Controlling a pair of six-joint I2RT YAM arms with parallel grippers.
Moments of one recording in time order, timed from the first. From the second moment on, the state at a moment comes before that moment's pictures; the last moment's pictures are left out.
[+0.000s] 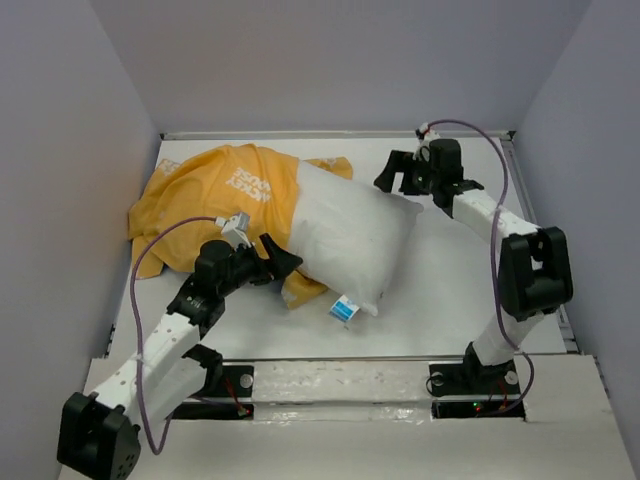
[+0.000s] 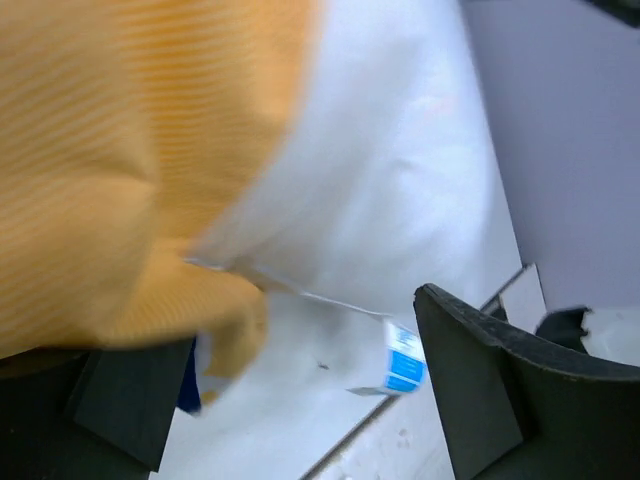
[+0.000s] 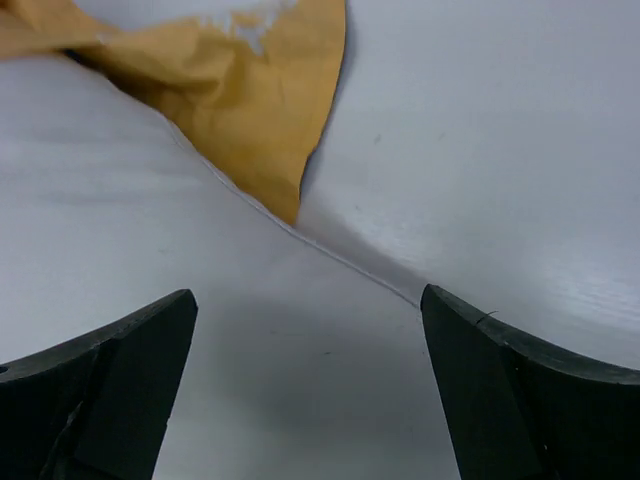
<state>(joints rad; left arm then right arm) -0.36 0.78 0.34 0.11 0.35 -0.75 0.24 1.65 1.24 0.01 -0.27 0.34</state>
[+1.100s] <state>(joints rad) -0.71 1.91 1.61 -0.46 -0.15 -0.10 1.07 1.25 0.60 0.19 0.25 0.64</state>
